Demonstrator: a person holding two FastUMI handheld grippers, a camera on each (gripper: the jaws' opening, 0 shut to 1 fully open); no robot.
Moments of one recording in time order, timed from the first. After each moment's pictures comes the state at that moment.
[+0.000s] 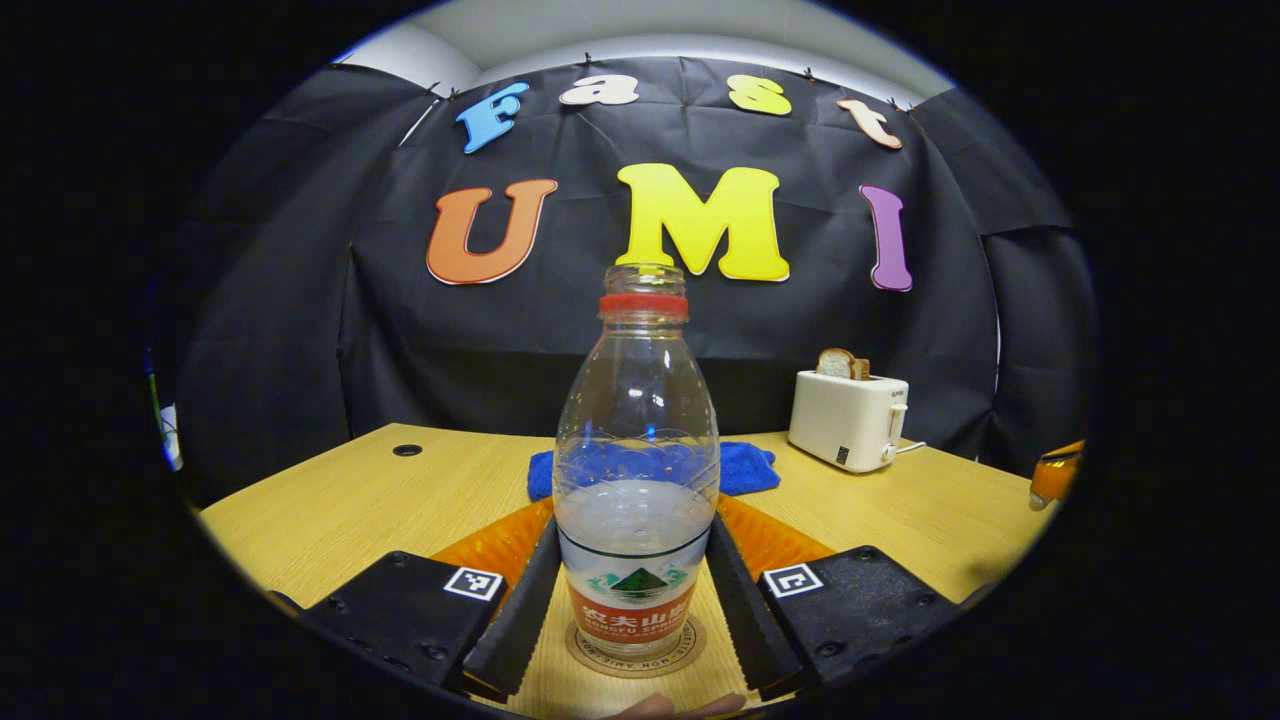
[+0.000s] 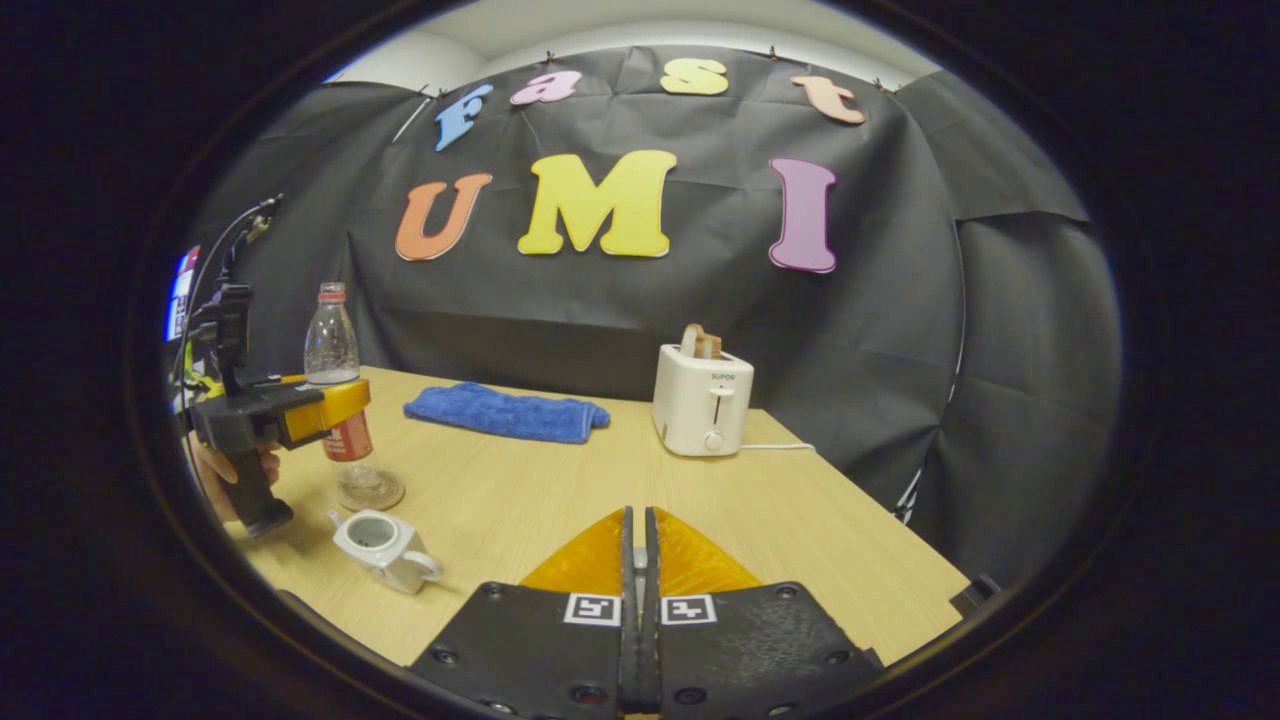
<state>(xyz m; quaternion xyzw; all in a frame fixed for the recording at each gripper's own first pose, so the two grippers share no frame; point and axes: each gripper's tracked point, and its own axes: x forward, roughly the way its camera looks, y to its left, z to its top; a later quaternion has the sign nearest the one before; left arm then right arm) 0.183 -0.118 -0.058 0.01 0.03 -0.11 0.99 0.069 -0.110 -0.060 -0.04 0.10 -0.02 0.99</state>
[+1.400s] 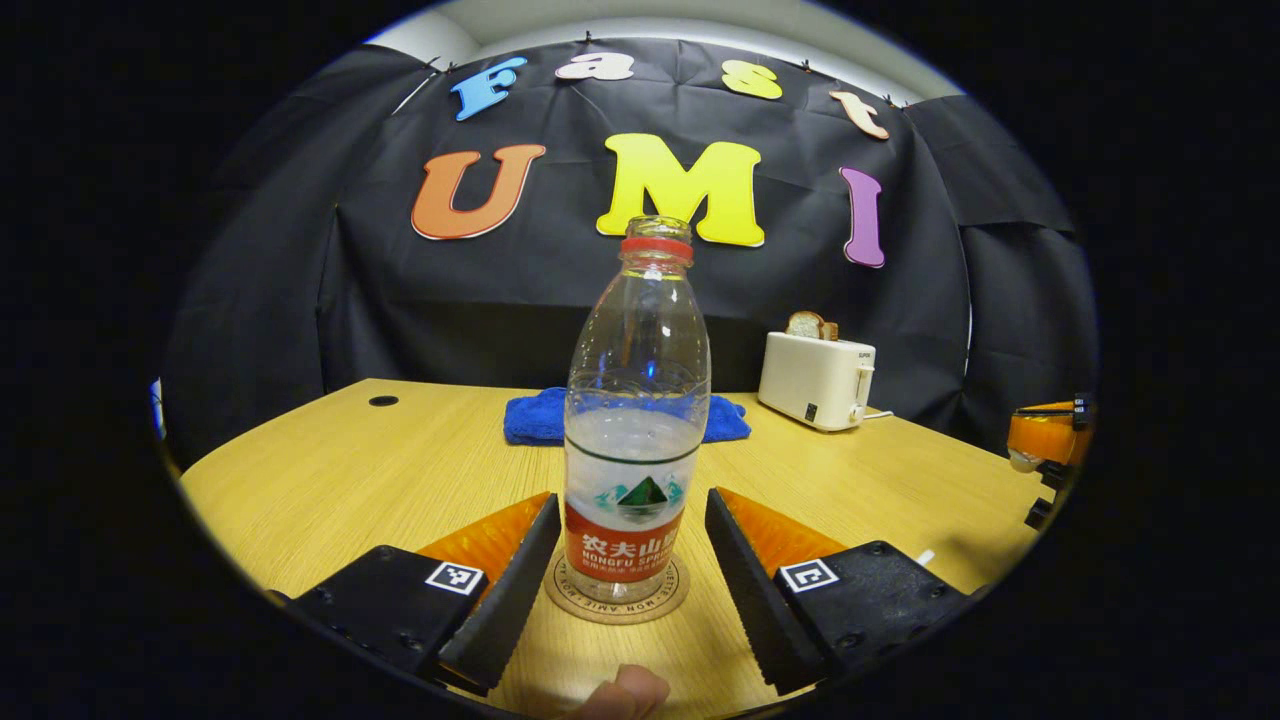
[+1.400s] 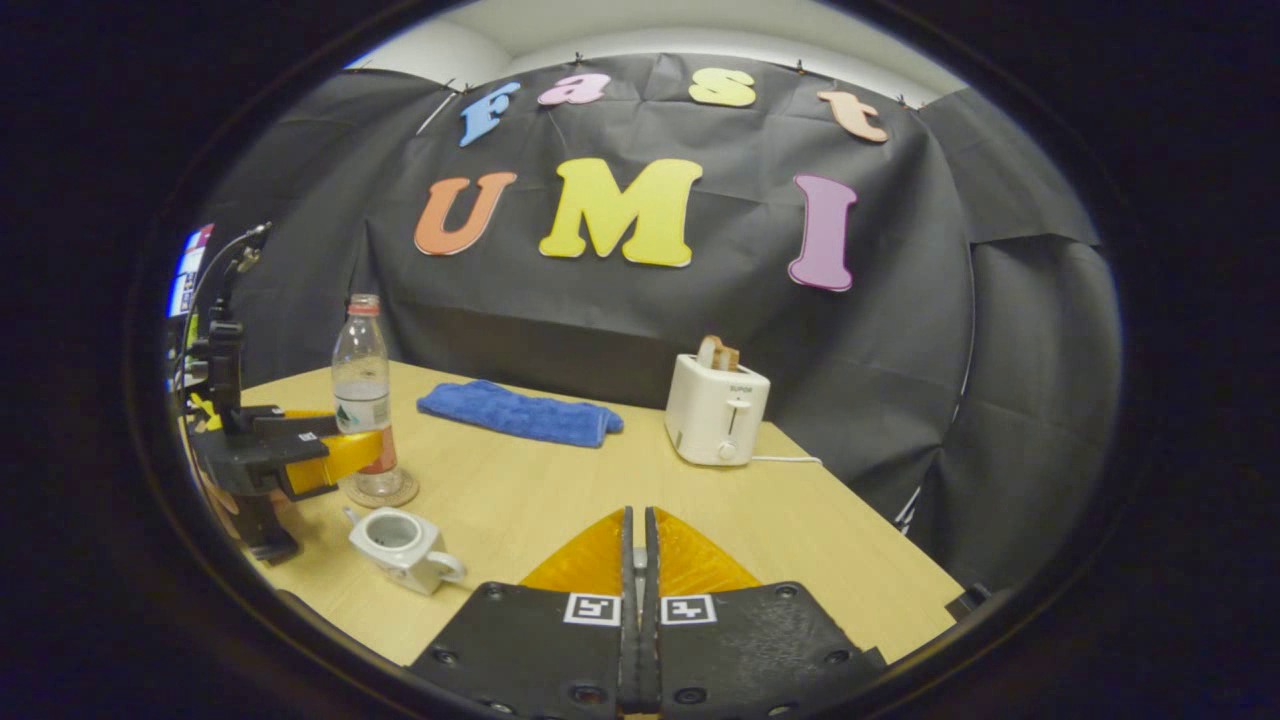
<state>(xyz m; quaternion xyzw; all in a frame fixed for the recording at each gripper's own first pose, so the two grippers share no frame) 0.139 -0.113 -0.101 -0.02 0.07 -0.16 0.98 0.062 -0.076 -0.052 -0.07 0.08 -0.01 0.99</state>
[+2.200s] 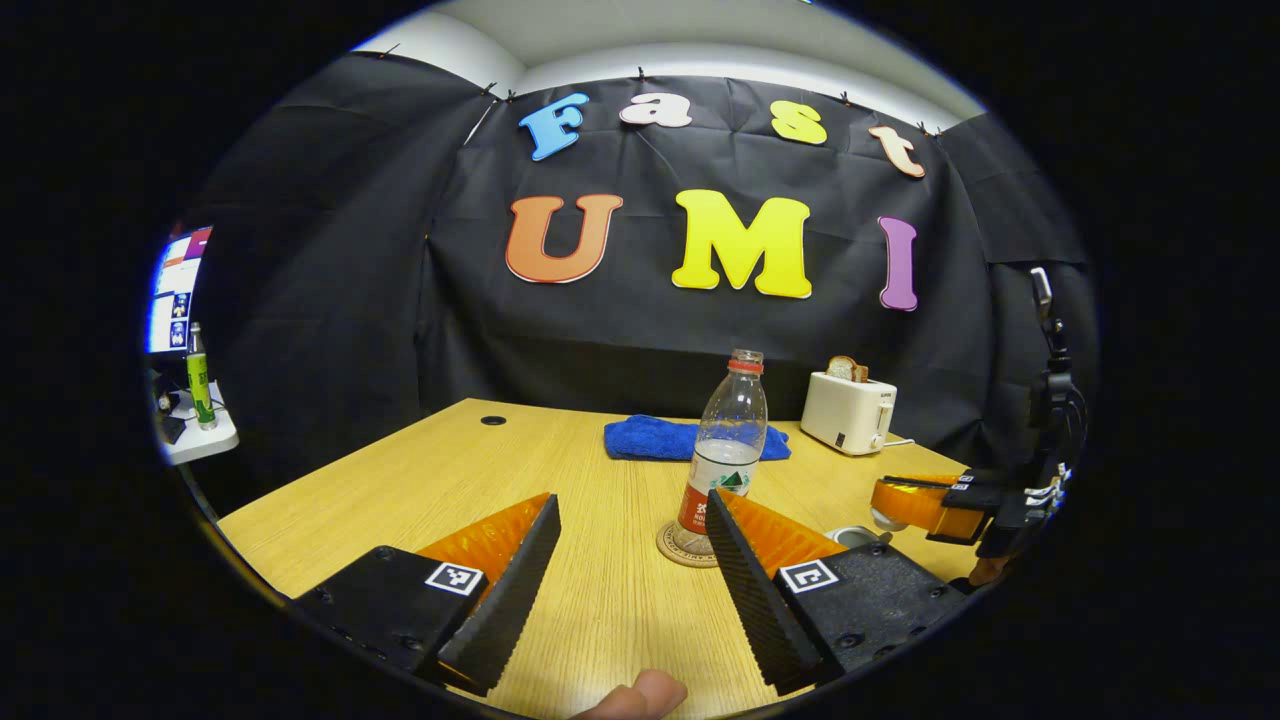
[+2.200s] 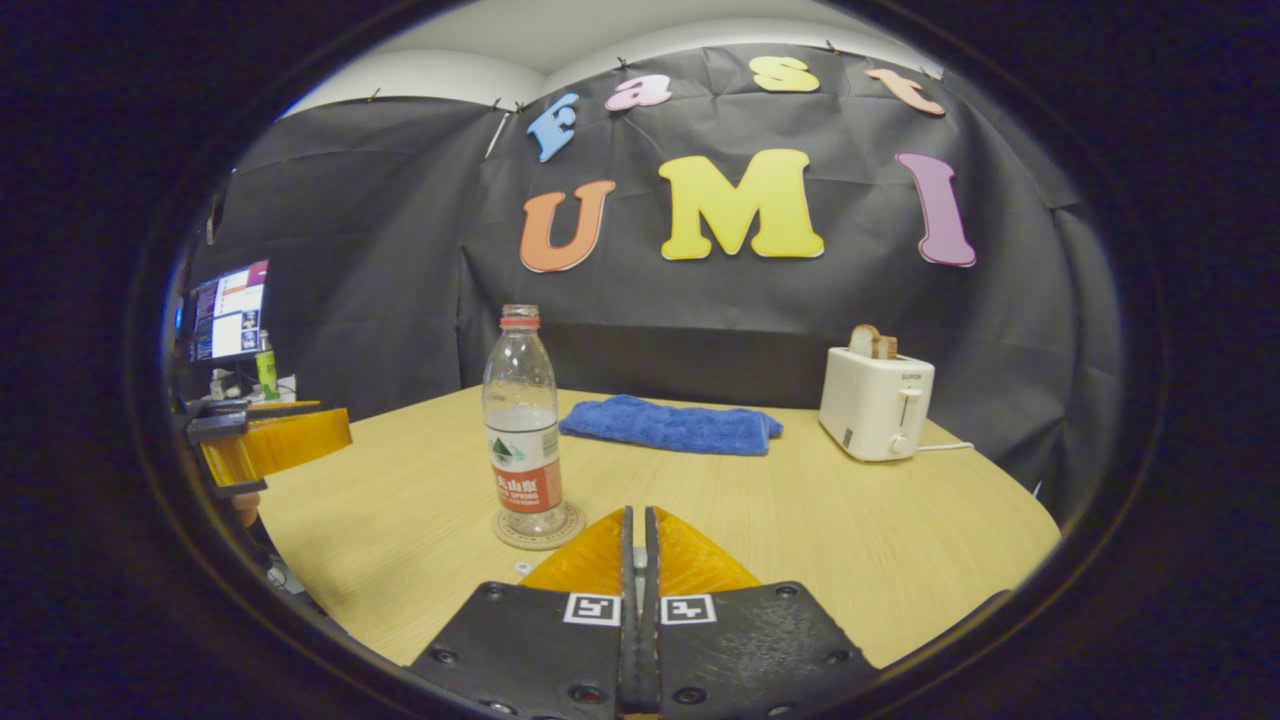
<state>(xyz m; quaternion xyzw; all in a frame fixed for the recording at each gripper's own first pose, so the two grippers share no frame) 0.039 -0.006 -0.033 -0.02 0.05 -0.07 1.00 0.081 0.063 -0.076 -0.02 0.09 0.16 0.98</state>
